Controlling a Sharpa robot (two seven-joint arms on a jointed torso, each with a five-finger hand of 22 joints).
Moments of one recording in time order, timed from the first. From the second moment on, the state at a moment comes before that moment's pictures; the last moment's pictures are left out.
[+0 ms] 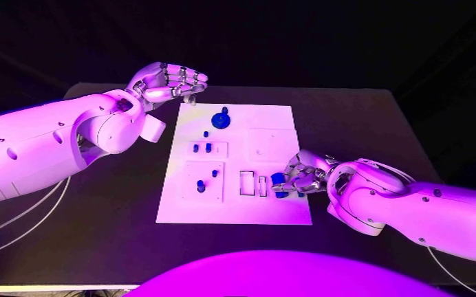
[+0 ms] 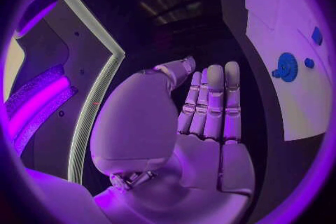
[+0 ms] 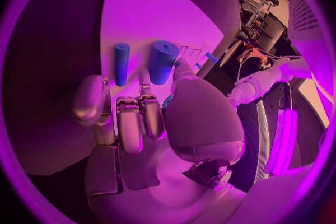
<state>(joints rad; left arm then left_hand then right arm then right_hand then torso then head) 1.19 -0.92 0.00 1.49 -0.30 -0.15 0.29 1.43 -0.22 0.59 0.07 0.06 0.90 0.19 0.22 0.28 0.94 0.13 0.39 0.19 1.03 0.06 1.17 0.48 0.17 0.83 0.16 0.94 0.76 0.99 -0.94 -0.12 1.81 -1.31 -0.35 -0.51 1.19 -0.11 -0.12 0.30 0.19 0.97 0.10 0.36 0.51 1.46 0.03 1.45 1.31 1.47 -0.04 1.54 1.31 0.11 1.40 0.07 1.10 1.26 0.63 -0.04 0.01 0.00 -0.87</state>
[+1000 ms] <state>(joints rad) 1.19 -0.92 0.00 1.49 -0.29 -0.14 0.29 1.43 -0.22 0.59 0.07 0.06 0.90 0.19 0.23 0.28 0.93 0.13 0.39 0.19 1.02 0.06 1.17 0.48 0.17 0.83 0.16 0.94 0.76 1.03 -0.94 -0.12 1.87 -1.14 -0.44 -0.48 1.33 -0.05 -0.07 0.29 0.27 1.01 0.09 0.41 0.51 1.47 -0.01 1.47 1.31 1.47 -0.07 1.55 1.31 0.11 1.41 0.04 1.12 1.29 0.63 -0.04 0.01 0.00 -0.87</state>
